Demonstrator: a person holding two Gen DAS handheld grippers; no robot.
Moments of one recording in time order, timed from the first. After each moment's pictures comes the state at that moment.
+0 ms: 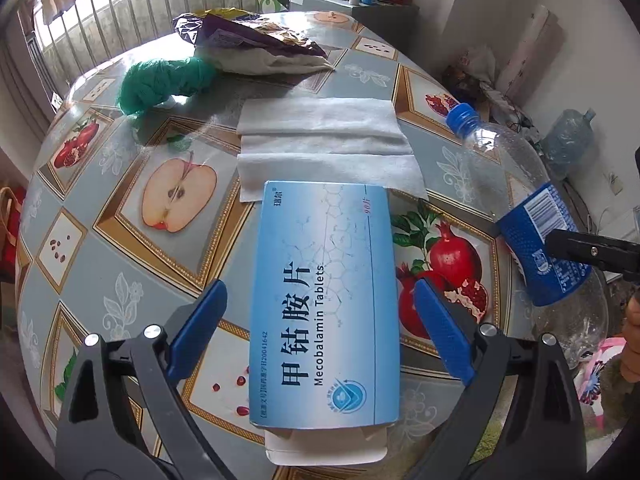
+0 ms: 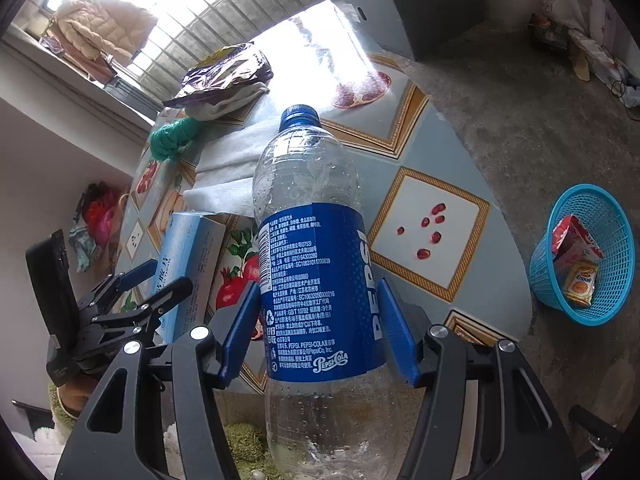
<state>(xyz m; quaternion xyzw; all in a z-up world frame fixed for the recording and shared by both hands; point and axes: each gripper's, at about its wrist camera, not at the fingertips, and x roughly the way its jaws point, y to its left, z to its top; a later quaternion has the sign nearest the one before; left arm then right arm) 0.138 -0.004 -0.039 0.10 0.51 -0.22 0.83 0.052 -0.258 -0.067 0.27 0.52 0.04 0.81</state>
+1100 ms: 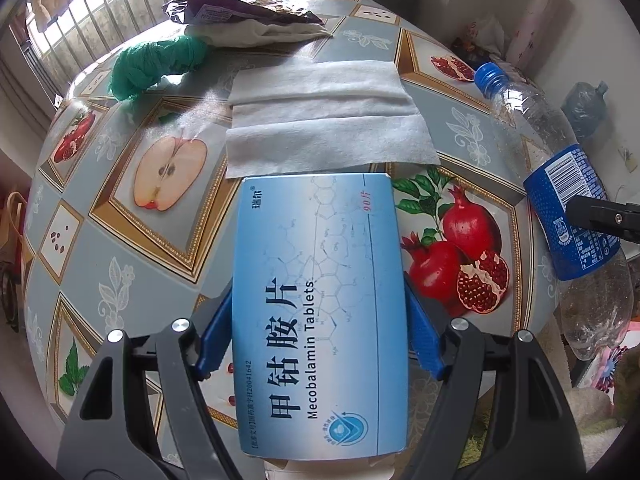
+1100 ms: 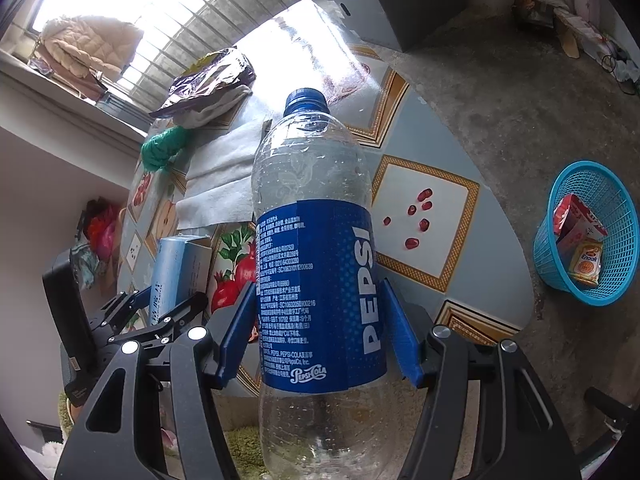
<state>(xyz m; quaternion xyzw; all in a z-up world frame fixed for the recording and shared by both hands) 0.130 -0.015 -0.057 0.14 0.54 -0.20 0.81 0.053 -0.263 -0.076 0.30 0.52 0.03 0.80</state>
